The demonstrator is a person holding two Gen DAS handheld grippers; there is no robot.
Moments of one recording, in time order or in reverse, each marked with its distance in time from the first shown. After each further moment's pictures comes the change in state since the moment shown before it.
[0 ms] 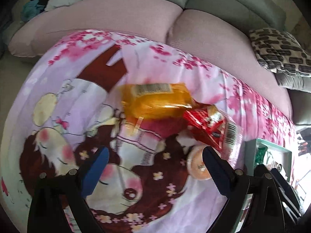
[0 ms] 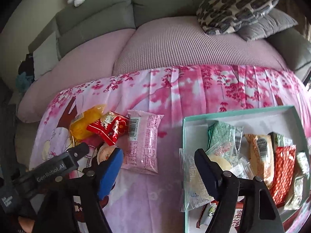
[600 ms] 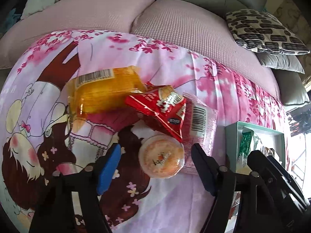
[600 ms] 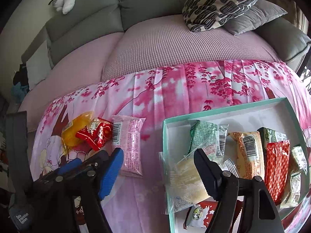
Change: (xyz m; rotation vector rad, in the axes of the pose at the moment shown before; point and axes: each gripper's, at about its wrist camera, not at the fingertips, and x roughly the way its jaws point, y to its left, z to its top) left arm 0.018 -0.049 -0.007 0.113 0.043 -0.090; right arm -0.008 -0.026 0.004 0.072 -0.012 -0.020
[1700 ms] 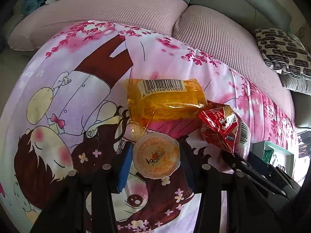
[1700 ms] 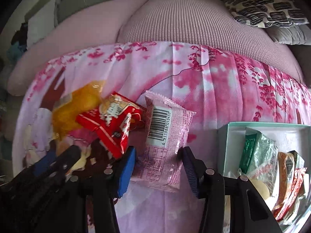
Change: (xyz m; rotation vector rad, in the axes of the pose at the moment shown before) left arm -0.006 0.063 0.003 -0.146 -0.016 0.087; right arm 0.087 0.082 0.004 -0.210 0.206 -0.074
